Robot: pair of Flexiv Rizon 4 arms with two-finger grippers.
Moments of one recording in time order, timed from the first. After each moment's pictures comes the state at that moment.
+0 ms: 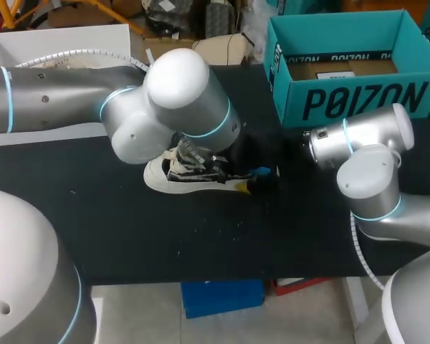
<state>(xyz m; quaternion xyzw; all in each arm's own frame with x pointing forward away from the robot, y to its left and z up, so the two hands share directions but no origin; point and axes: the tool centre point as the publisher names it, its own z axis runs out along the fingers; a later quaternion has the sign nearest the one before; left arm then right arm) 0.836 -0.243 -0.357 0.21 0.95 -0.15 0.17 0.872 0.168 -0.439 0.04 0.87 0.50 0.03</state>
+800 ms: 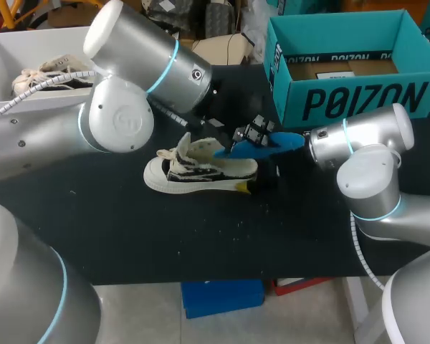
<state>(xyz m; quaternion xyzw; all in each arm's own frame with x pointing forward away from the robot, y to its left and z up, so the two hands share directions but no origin) 0.793 -0.298 -0.231 0.25 0.87 -0.42 0.10 0.872 0.168 -0.439 0.04 0.87 0.50 0.03</state>
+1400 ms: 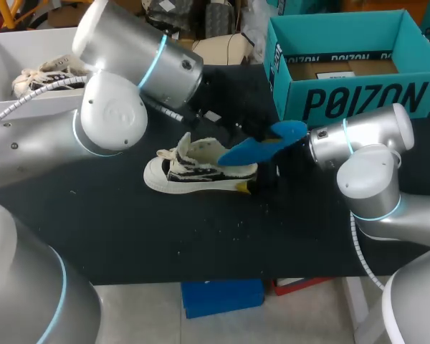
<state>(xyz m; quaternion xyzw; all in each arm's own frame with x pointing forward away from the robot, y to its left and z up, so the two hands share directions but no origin) 0.780 -0.297 -0.195 0.19 0.85 -0.49 0.05 0.872 0.168 -0.439 0.04 0.87 0.50 0.03</state>
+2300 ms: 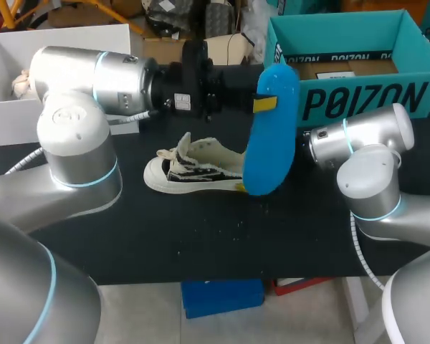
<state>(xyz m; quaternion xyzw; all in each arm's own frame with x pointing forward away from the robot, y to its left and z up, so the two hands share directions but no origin) 0.722 -0.272 -0.067 0.00 0.69 -0.71 -0.15 0.872 0.168 -0.439 0.04 0.87 0.50 0.03</state>
